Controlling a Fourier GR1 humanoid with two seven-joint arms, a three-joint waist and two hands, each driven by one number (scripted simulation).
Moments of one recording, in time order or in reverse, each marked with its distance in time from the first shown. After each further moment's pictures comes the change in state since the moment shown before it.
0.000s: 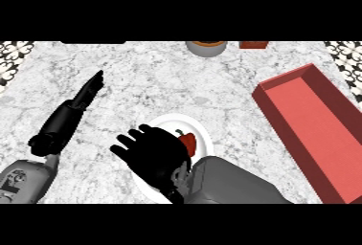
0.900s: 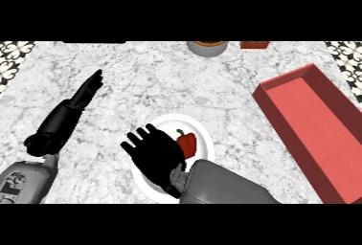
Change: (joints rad) left arm 0.020 -0.077 0.098 -0.034 -0.084 -0.092 0.036; right arm 0.026 0.017 0.096 0.172 0.158 -0.159 -0.044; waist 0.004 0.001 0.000
